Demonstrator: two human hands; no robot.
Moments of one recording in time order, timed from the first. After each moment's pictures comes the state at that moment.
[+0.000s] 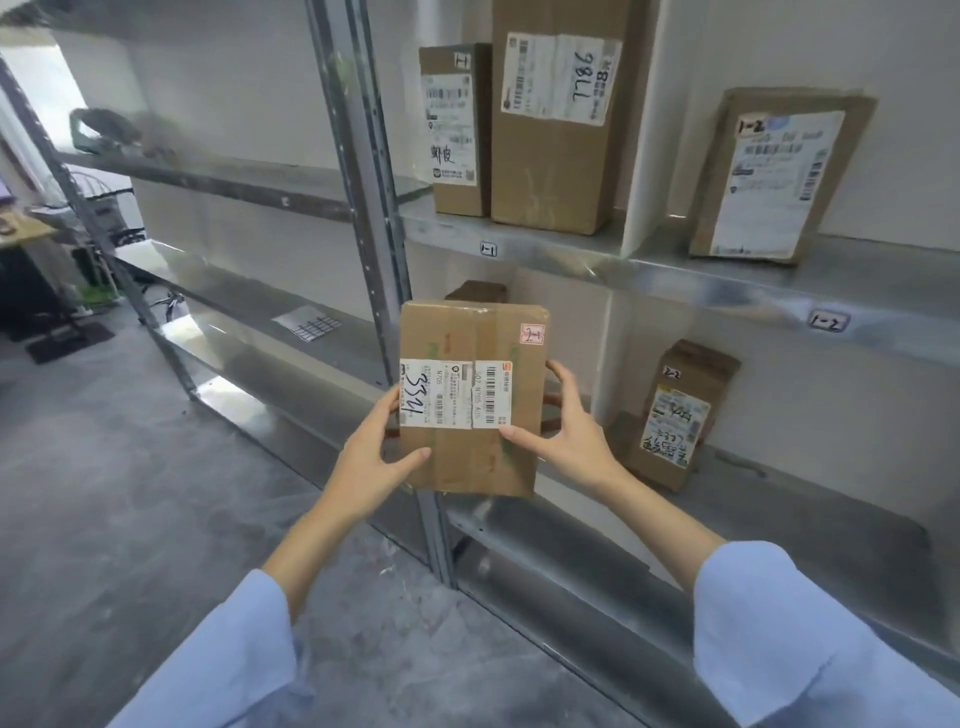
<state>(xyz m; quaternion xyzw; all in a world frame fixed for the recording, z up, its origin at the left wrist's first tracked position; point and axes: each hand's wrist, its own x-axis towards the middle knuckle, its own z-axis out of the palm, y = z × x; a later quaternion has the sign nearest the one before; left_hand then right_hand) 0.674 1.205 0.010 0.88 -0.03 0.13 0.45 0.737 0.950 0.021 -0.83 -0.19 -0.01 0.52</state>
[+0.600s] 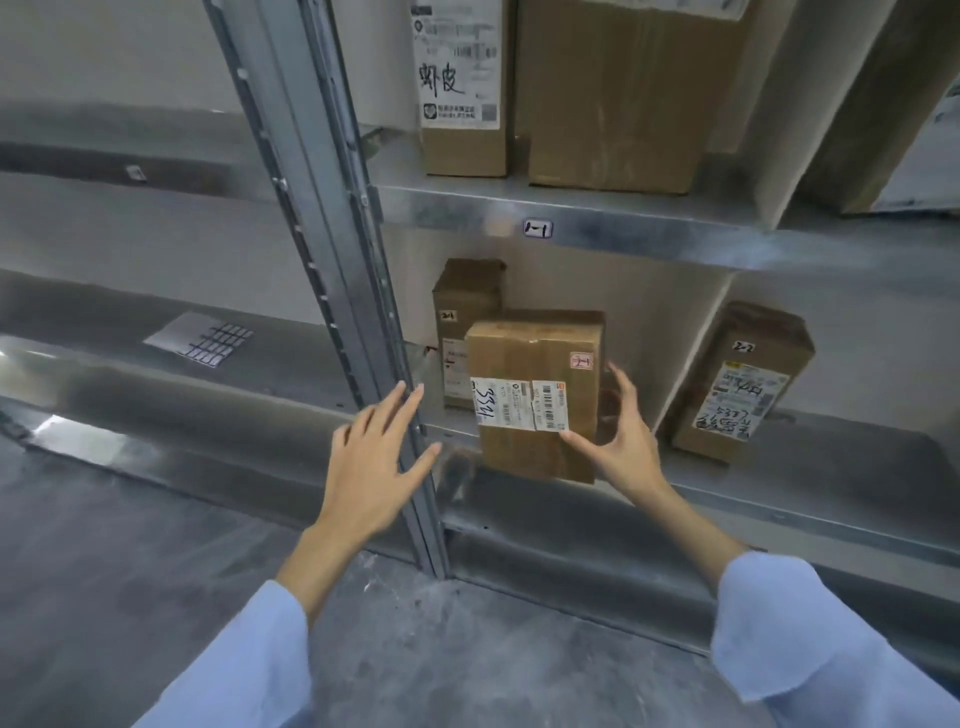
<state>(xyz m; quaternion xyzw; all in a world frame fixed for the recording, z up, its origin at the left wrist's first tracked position) 0.845 1.321 -0.042 0.97 -0.15 0.12 0.15 0.834 1.015 -0.065 -0.87 0.08 -0.11 0.46</state>
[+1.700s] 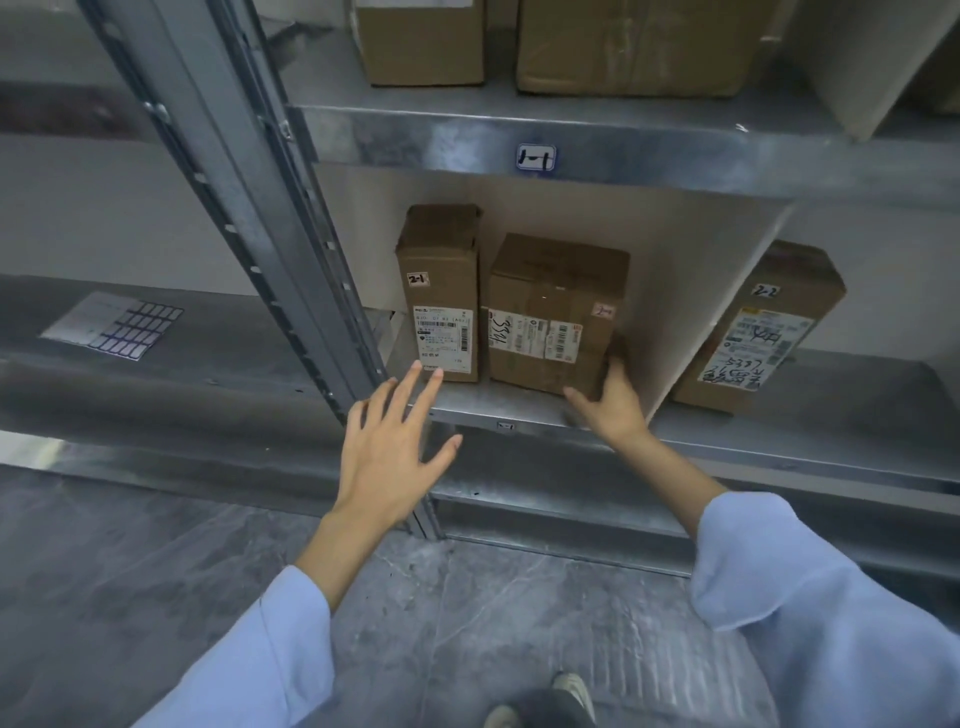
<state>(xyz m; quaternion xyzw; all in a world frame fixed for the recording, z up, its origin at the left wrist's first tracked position) 0.896 1.298 -0.086 0.97 -0.22 0.08 0.05 0.901 1.008 -0.130 -0.87 0.23 -0.03 0.44</state>
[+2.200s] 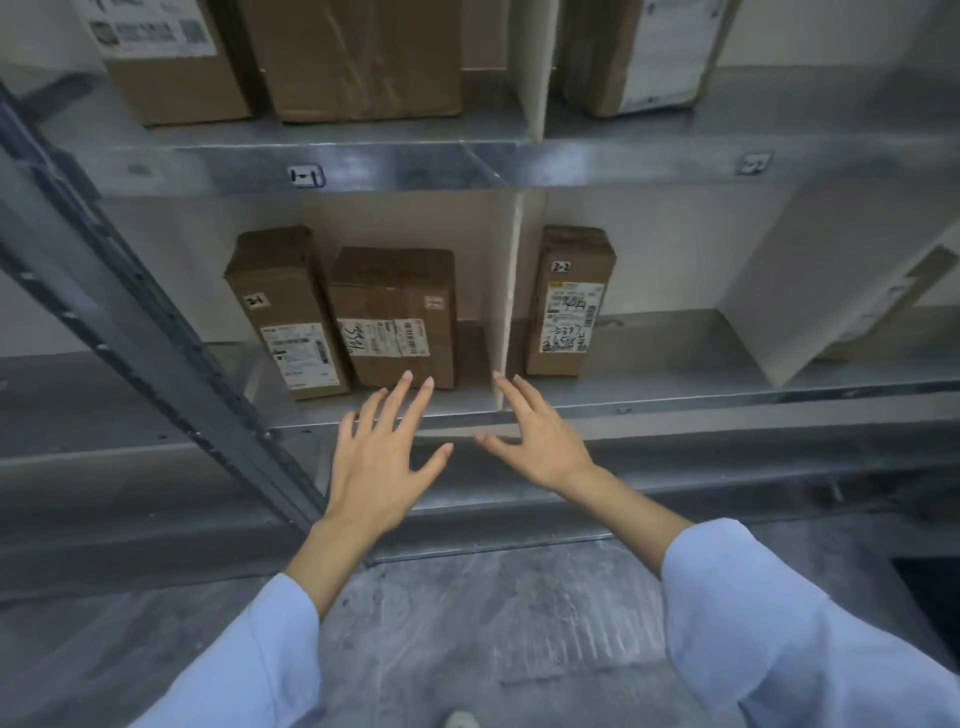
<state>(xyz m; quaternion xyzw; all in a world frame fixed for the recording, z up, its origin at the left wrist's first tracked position) 0.832 1.190 -0.071 0.94 -0.33 0.05 0.08 0.764 0.981 -0.086 -0.95 0.13 0.00 0.29</state>
